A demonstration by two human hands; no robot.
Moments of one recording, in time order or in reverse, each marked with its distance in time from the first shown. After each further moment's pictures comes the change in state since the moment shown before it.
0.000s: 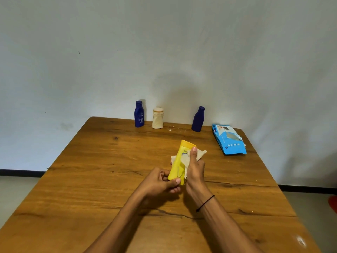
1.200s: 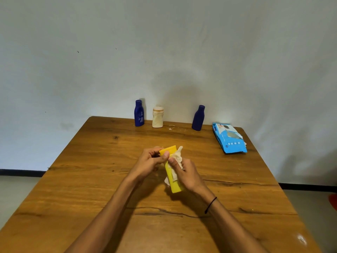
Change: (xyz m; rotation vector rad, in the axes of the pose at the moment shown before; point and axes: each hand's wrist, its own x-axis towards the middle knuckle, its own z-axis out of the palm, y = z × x) left_hand 0.003 0.048 -0.029 0.112 0.181 0.217; right_hand 0.003 0.009 -0.018 -0.651 -0.546 -0.469
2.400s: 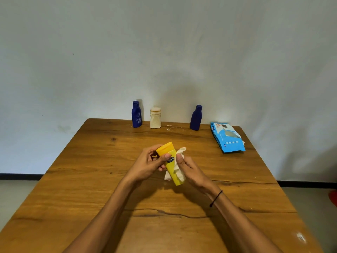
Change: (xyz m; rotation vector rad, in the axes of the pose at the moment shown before) left_hand 0.000 0.002 0.002 0.029 -0.075 0.072; right_hand 0.006 0.004 -0.026 0.163 -0.198 0.053
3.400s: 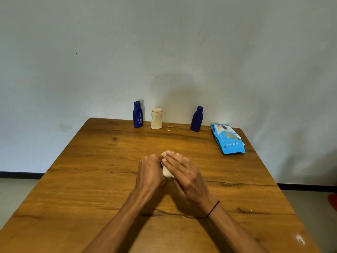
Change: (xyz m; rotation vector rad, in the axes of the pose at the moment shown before) left_hand -0.013 0.002 0.032 0.893 0.411 0.128; right_hand -0.022 0.013 0.014 -0.984 0.163 -0.786
